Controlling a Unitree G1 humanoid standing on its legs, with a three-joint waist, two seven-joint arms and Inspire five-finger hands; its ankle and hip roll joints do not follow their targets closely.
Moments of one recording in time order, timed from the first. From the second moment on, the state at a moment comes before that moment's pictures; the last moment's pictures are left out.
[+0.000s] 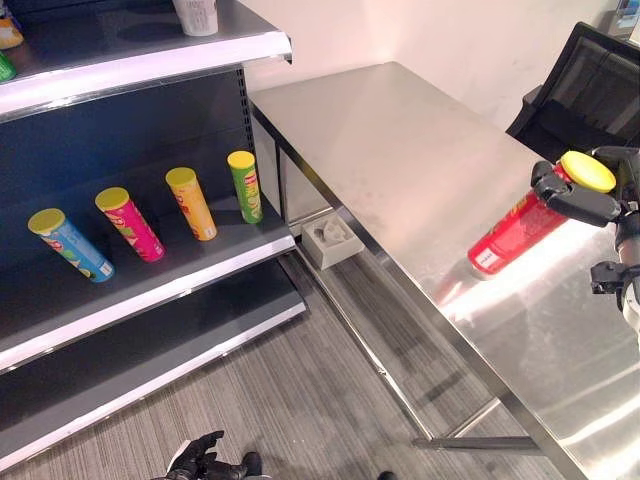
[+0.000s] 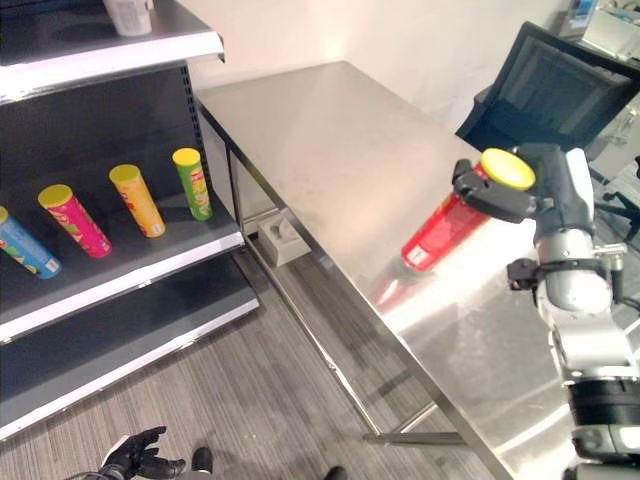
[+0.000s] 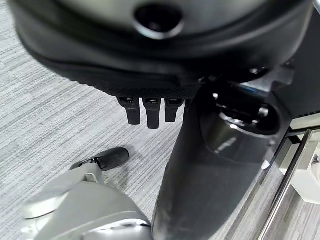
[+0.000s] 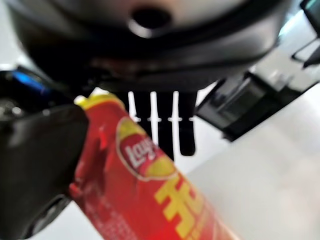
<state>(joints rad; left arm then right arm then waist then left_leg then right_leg) 0.19 0.36 -0.10 0.86 -0.08 -0.02 -0.02 -0.31 -0.97 -0.09 0.14 0.34 -0.06 -0.16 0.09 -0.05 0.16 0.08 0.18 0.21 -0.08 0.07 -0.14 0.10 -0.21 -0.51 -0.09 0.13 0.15</state>
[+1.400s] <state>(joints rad) 0.18 0.28 -0.10 0.85 -0.08 -0.04 0.00 -0.31 -0.86 0.22 -0.21 0.20 -0.10 0.04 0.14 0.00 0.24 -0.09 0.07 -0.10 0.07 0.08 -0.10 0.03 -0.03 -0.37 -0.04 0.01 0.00</state>
